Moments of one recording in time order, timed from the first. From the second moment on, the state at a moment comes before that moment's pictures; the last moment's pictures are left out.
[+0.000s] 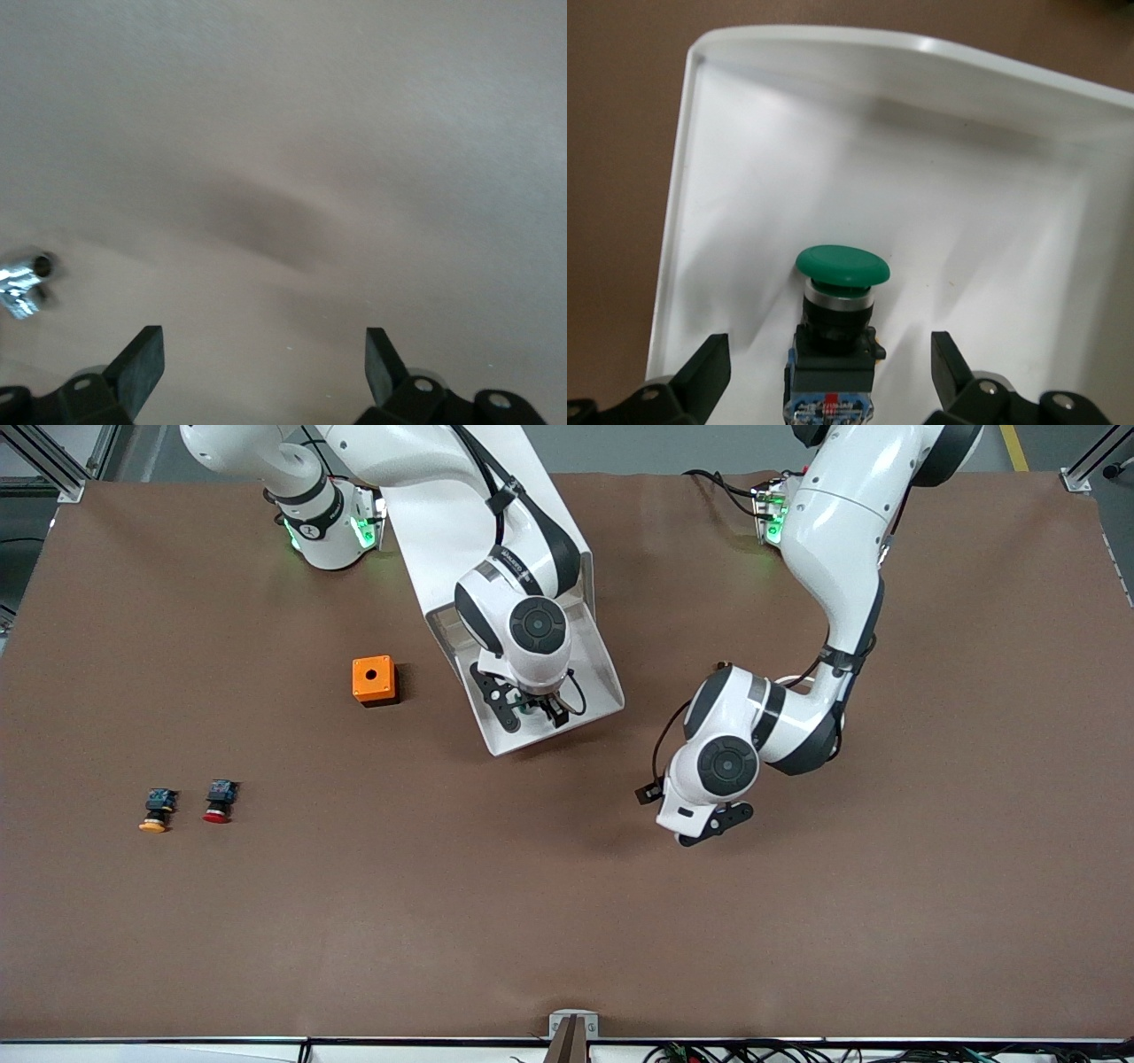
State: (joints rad) left arm -0.52 0.75 -0.01 -1.44 -0.14 2.02 -0.87; right arm 0.91 0.58 -0.13 -1.63 0.17 2.03 1.72
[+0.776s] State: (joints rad) left arm -0.62 0.75 -0.02 -1.48 -0.14 2.10 -0.96; right arm 0.91 0.58 -0.14 -1.56 0.17 1.97 1.72
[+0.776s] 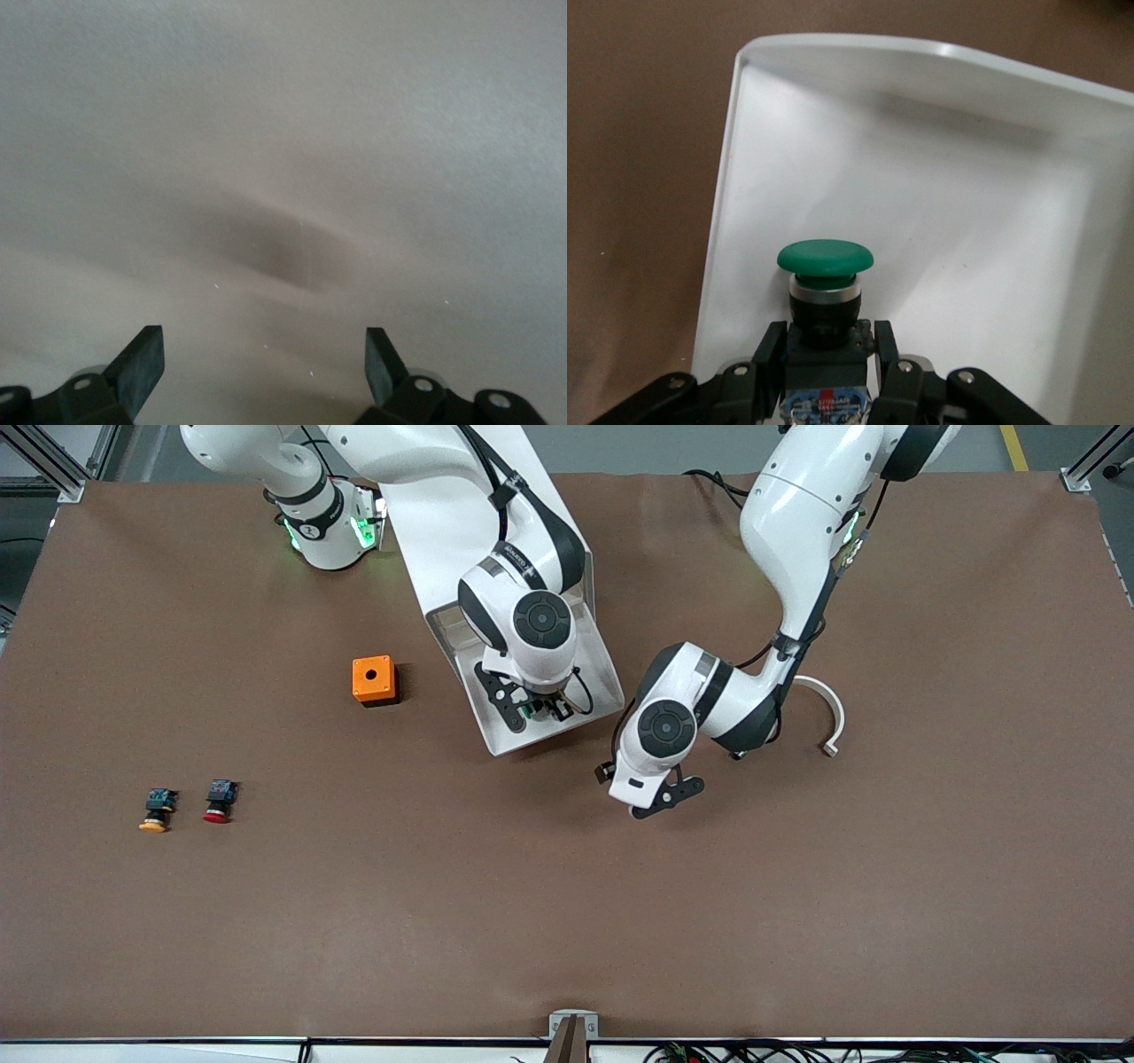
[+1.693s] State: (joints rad) left arm -0.67 0.75 -0.09 -1.48 -0.14 2.13 -0.98; right arm 0.36 0.38 -0.17 -1.35 0.13 1.36 0.65
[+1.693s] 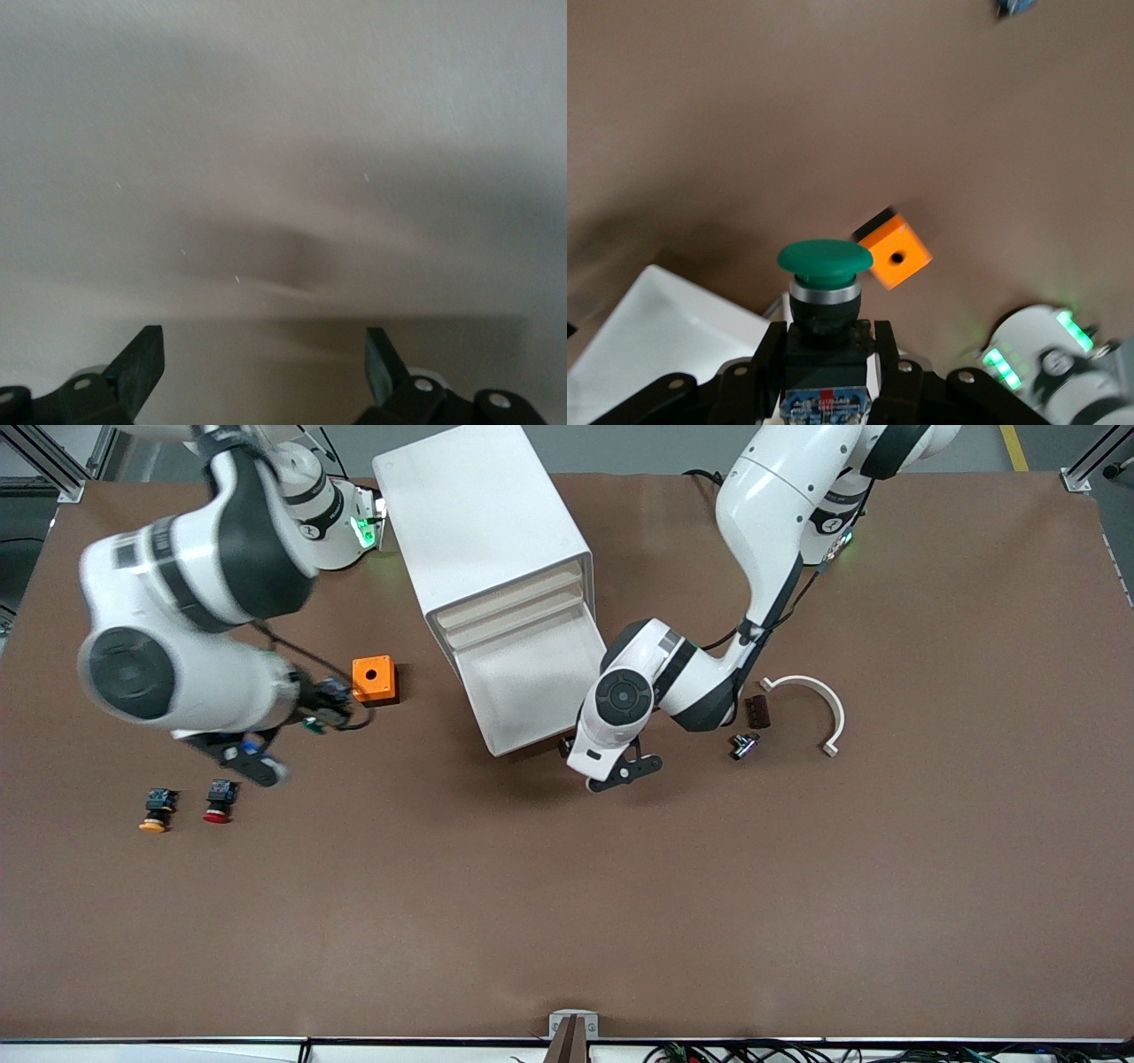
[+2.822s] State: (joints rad) left arm -0.79 0.75 -0.22 -1.50 -0.18 2.15 -1.23; right arm 0.12 0.44 -0.16 -1.77 0.03 2.06 0.05
